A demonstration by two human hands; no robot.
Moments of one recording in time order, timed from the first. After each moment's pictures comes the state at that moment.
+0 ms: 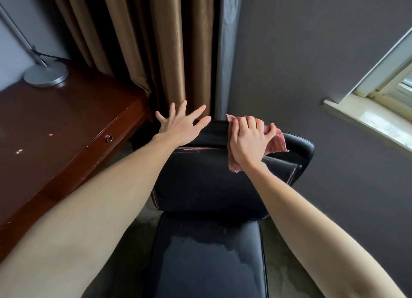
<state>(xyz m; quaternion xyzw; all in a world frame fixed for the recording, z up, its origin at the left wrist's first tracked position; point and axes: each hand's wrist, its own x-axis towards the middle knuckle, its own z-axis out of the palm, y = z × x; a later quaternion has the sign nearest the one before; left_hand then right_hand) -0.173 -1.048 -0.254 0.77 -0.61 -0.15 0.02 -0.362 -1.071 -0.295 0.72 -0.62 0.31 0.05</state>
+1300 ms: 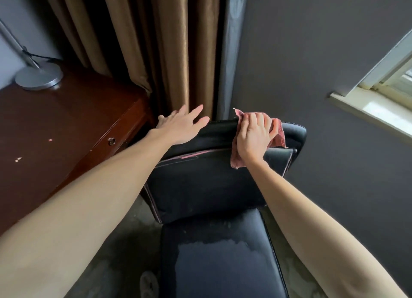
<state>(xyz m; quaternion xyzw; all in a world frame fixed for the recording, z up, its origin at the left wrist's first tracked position) -0.126 -1.036 -0.243 0.74 -0.64 -0.19 -0.01 -0.323 -1.069 -0.306 0.67 -0.64 0.37 0.00</state>
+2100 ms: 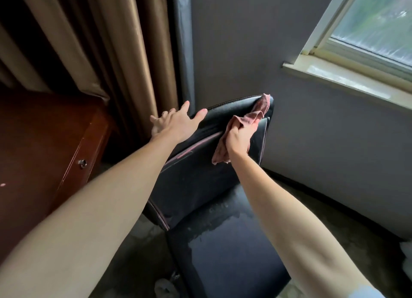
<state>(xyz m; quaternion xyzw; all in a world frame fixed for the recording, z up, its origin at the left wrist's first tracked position) -0.126 -1.040 -0.250 0.70 -0.68 -0.21 0.02 -0.287 -1.021 -0.312 0.29 -0.75 0.52 -0.30</state>
